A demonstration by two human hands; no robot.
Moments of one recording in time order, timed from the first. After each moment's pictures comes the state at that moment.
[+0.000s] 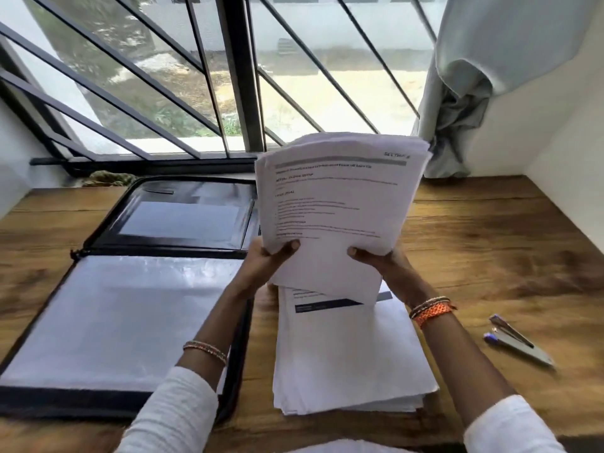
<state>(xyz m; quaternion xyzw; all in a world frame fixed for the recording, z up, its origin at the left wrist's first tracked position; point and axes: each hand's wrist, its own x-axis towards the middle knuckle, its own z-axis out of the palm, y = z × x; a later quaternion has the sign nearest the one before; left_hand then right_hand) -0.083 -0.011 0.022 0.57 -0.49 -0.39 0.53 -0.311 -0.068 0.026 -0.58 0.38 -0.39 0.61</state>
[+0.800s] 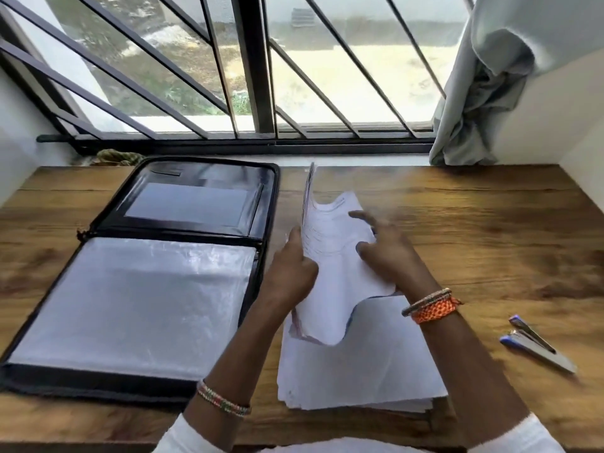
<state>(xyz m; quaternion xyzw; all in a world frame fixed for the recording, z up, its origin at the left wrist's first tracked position) -0.131 0.015 0.051 0.74 -0.48 -0.34 0.34 -0.277 -0.069 0.056 -0.72 0.54 -0.20 0.37</state>
